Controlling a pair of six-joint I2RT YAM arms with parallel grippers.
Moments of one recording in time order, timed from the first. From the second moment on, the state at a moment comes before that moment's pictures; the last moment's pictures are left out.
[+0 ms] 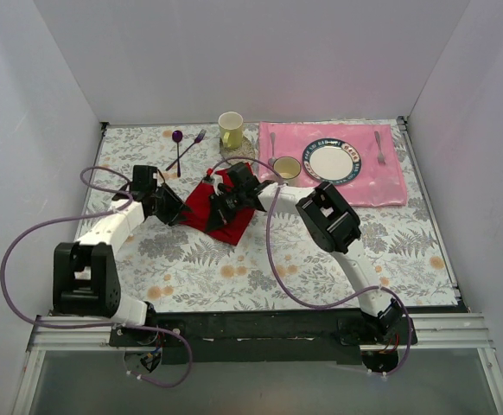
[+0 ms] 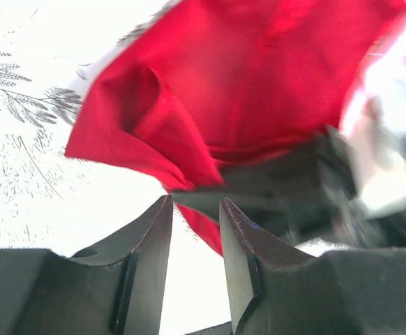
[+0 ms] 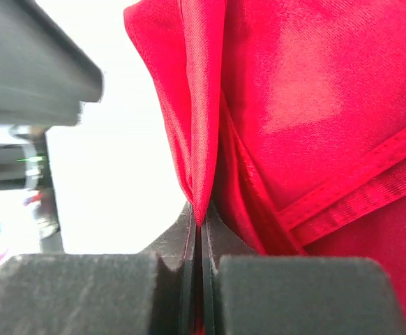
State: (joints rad) left arm -0.07 1.48 0.91 -0.45 0.25 -0.88; right arm 0.80 2.37 1.68 -0.08 -0.80 0.27
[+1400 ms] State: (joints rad) left arm -0.15 1.54 0.71 -0.12 0.32 -0.94; right arm 0.74 2.43 1.69 -0.01 -0.97 0.51
